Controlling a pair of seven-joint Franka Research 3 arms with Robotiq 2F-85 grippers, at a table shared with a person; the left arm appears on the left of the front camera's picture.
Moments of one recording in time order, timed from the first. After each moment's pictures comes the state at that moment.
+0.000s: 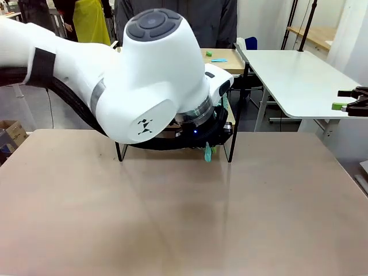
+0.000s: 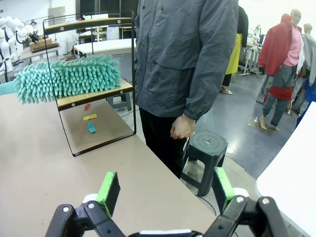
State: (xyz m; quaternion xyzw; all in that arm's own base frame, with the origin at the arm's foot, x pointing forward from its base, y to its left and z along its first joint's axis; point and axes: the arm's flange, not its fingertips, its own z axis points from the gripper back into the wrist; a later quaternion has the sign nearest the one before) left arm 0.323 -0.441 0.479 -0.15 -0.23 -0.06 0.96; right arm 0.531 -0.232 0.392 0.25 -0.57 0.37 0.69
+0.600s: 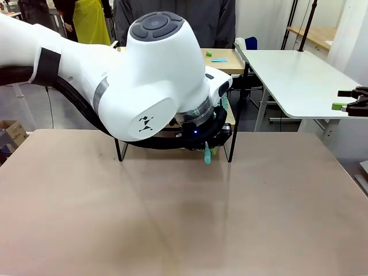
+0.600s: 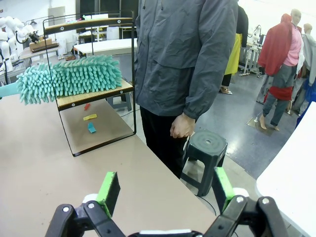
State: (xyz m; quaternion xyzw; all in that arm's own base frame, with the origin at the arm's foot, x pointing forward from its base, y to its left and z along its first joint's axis) left arm 0.332 -0.436 0.475 -0.15 -0.21 -0.04 0.97; right arm 0.531 -0.232 0.392 0.25 -0.57 0.37 0.69
